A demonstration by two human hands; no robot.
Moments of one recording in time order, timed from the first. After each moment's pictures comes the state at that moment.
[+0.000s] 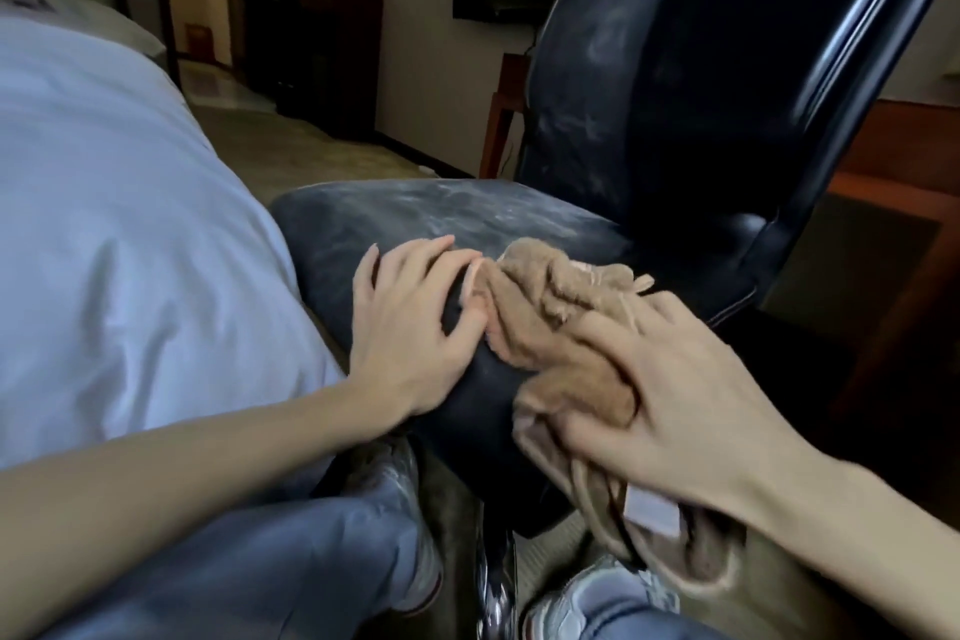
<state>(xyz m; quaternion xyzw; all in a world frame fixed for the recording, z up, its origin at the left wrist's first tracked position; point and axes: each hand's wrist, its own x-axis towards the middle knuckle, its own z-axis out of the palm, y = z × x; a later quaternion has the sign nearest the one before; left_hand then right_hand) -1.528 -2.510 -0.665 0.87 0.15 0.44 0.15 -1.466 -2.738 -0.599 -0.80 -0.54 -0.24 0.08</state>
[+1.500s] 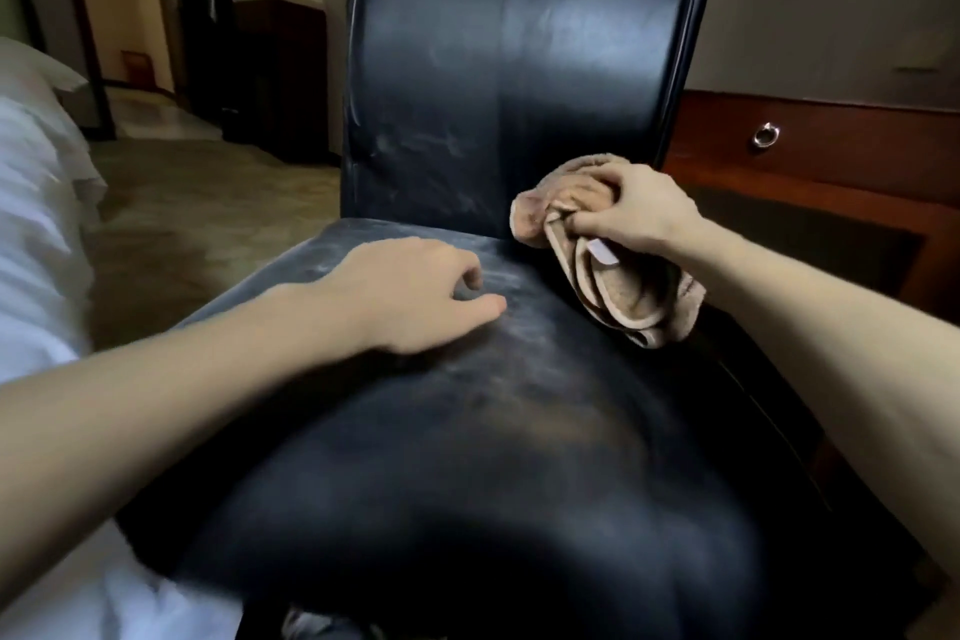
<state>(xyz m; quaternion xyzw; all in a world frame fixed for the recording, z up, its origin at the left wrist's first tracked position) -1.410 -2.473 -0.544 0.99 0.09 0.14 0.00 -1.200 -2.639 -0.496 -0.91 -0.33 -0.15 0.21</state>
